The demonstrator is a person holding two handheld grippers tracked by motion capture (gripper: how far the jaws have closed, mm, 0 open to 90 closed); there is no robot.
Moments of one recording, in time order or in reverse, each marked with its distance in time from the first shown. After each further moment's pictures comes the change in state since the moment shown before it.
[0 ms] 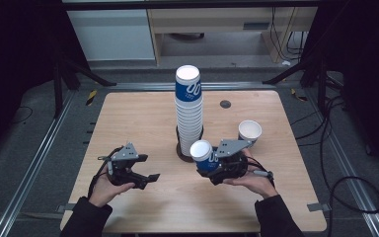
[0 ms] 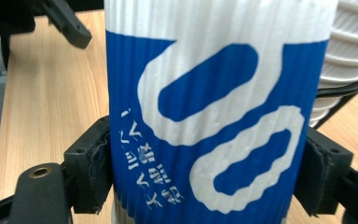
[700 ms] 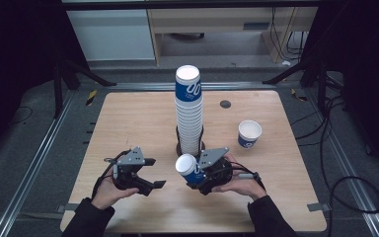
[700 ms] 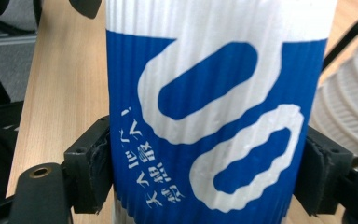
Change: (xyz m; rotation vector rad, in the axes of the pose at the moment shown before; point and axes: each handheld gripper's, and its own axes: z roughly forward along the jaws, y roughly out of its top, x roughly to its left) left arm -0.021 0.010 0.004 0.008 -0.081 0.067; right arm 0.020 -0.001 0.039 0.104 0.140 -0.097
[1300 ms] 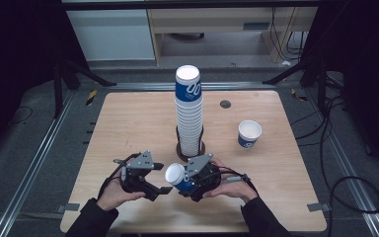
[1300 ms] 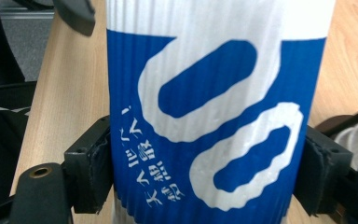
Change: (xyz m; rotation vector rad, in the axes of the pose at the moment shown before) left arm -0.013 0.007 0.016 0.043 -0.076 0.046; right arm 0.014 0.006 0.030 0.057 0.074 -0.077
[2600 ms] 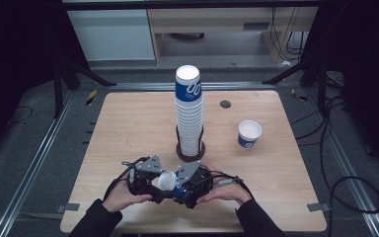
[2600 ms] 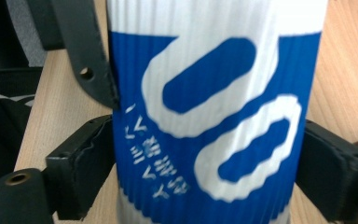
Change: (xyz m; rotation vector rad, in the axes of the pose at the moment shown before) left arm -0.004 0.000 0.014 0.066 -0.044 -0.020; right arm 0.011 0.006 0.020 0.038 0.031 -0.056
